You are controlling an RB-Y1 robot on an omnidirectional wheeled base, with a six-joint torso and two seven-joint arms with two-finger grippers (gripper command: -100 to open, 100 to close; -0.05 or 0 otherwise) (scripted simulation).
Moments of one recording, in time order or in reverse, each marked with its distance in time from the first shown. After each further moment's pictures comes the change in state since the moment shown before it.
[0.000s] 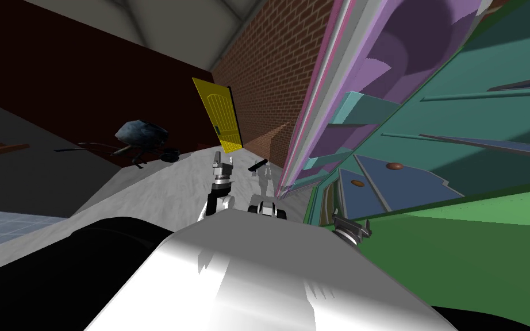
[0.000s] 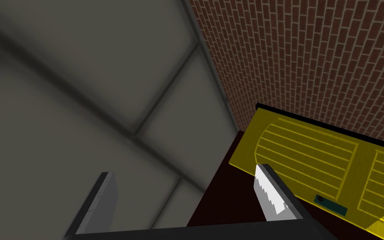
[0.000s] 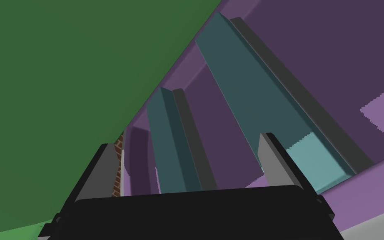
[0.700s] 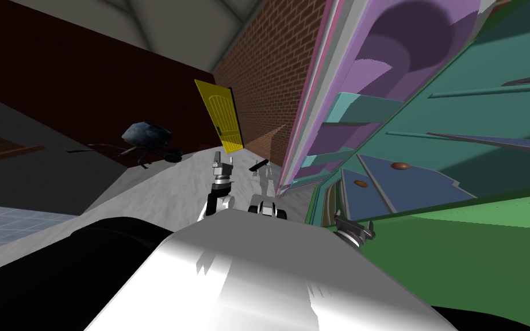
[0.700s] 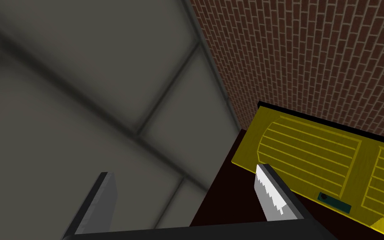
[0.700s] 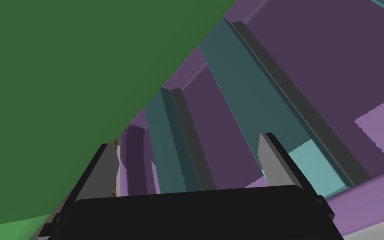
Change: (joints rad) left arm 0.000 0.000 0.000 0.000 0.000 0.000 0.000; right arm 0.001 0.013 -0.024 0.007 0.038 0.004 0.024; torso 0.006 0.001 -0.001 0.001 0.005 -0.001
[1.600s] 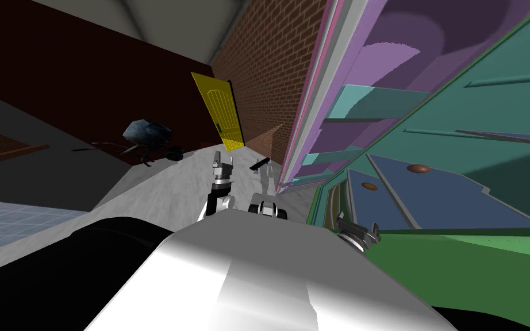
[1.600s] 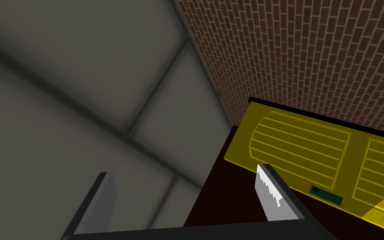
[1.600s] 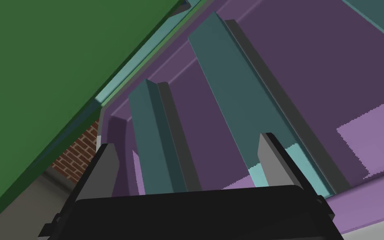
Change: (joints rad) left arm 0.000 0.000 0.000 0.000 0.000 0.000 0.000; right arm 0.038 -0.003 -0.003 -0.017 0.058 0.023 0.009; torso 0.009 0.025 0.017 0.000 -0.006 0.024
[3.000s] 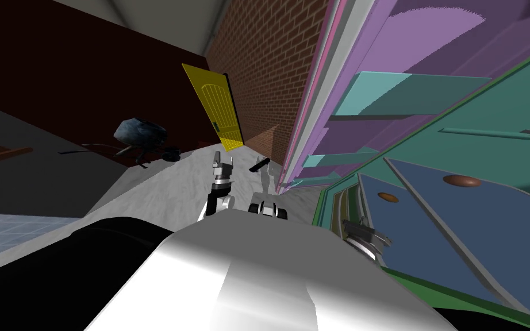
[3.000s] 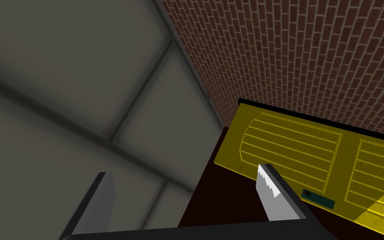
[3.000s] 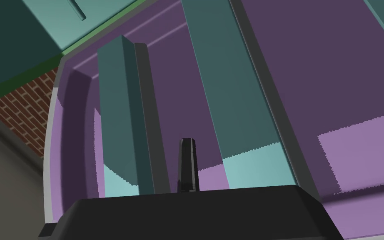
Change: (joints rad) left arm 0.000 0.000 0.000 0.000 0.000 0.000 0.000; right arm 0.068 -0.018 -0.024 -0.073 0.142 0.014 0.074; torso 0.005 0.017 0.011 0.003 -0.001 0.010
